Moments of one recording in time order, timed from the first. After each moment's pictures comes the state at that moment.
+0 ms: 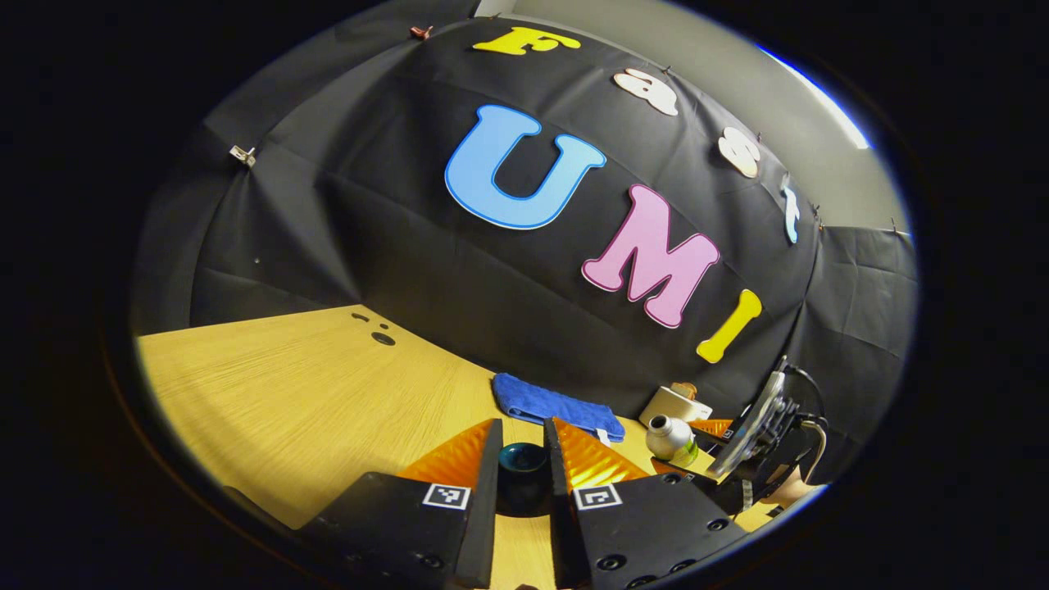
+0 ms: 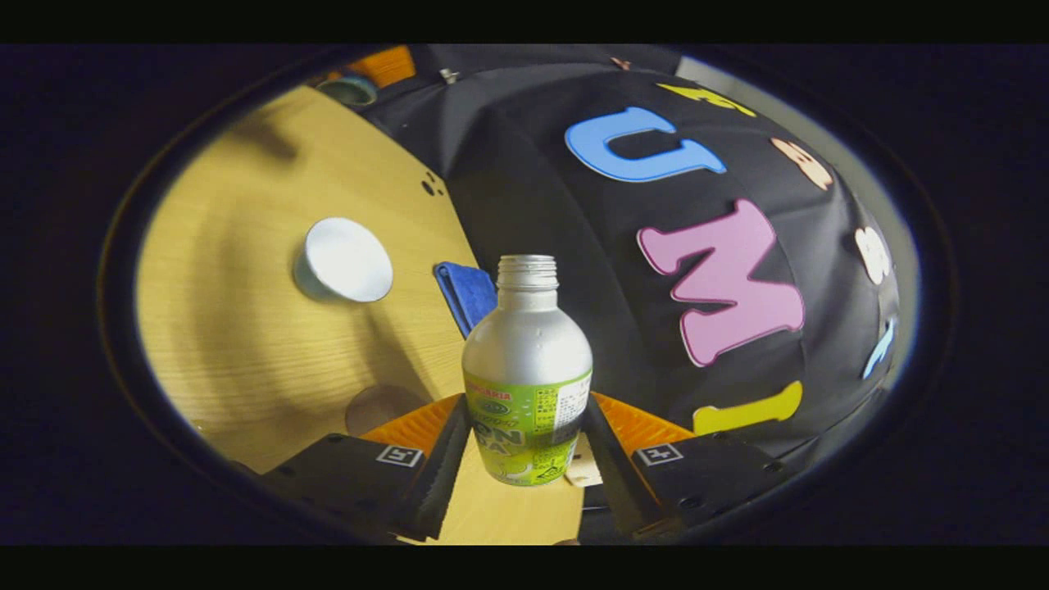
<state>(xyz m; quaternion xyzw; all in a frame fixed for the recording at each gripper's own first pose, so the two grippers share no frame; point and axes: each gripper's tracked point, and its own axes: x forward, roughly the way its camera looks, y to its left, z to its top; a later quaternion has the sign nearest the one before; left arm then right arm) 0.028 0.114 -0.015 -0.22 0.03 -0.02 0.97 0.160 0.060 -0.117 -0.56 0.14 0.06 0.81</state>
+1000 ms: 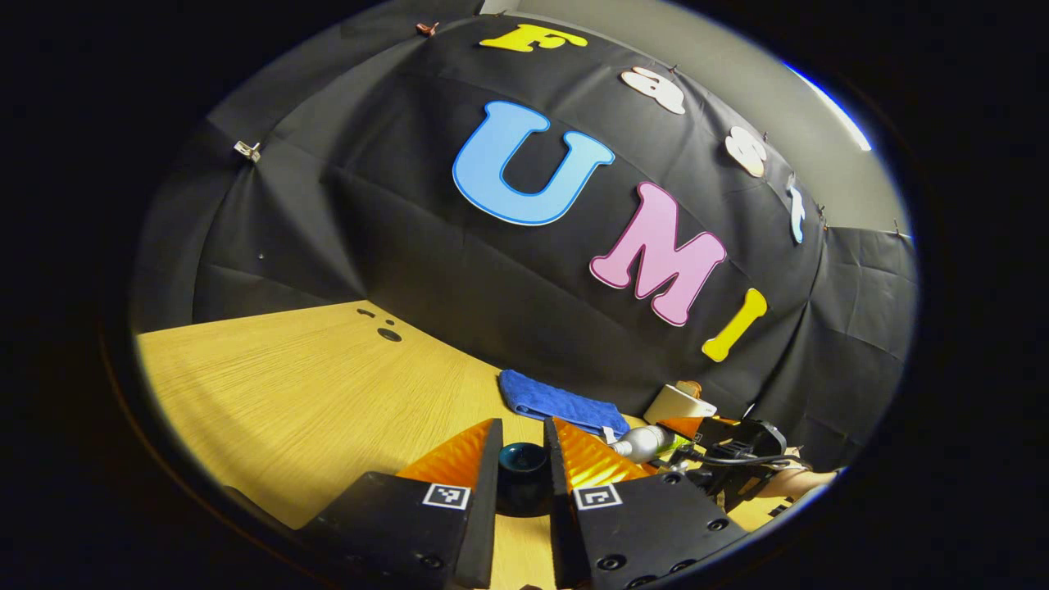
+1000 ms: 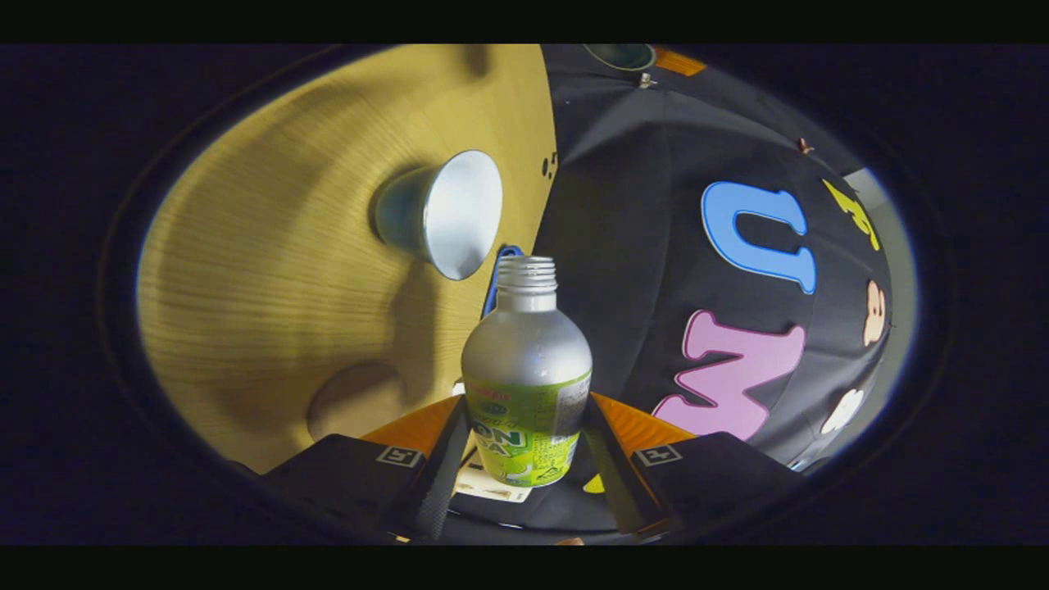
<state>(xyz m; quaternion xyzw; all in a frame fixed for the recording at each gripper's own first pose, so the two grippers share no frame) 0.030 0.120 -0.021 -0.23 0.03 -0.02 0.97 0.182 0.083 -0.133 -0.76 0.13 0.11 0.63</state>
